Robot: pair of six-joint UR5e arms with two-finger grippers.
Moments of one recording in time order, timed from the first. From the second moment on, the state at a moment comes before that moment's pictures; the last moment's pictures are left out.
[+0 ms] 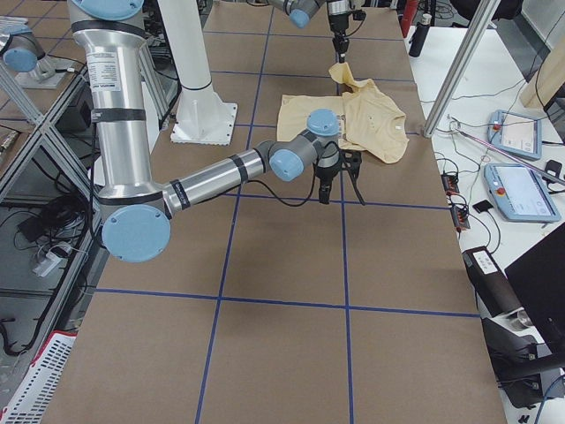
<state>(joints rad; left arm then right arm) -0.74 -2.40 -1.52 -1.98 -2.05 -1.62 1.12 -1.50 1.83 -1.30 2.17 0.86</state>
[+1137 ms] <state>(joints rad) -0.66 -2.66 -1.10 -2.16 -1.88 -1.65 1.11 -1.46 1.80 -1.29 2.18 0.92</state>
